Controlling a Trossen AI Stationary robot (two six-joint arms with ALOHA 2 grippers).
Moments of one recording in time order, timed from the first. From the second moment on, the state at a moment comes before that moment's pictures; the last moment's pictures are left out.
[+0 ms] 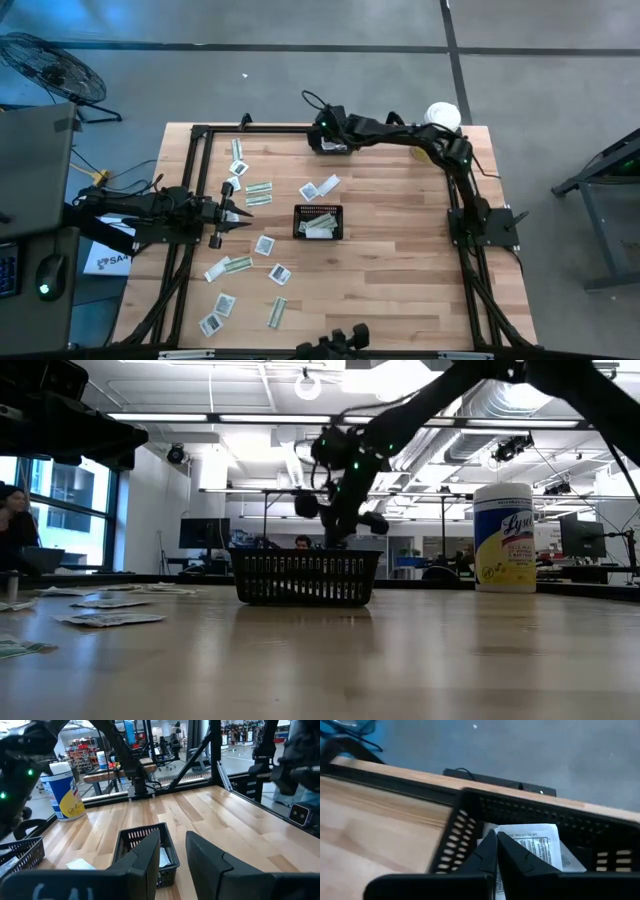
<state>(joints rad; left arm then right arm) -0.12 0.03 0.01 0.01 0.01 0.15 -0.49 2.14 1.63 -0.33 0.35 0.72</state>
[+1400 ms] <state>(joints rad) -0.12 0.03 0.01 0.01 0.01 0.15 -0.34 1.98 1.62 -0.68 0.17 0.96</state>
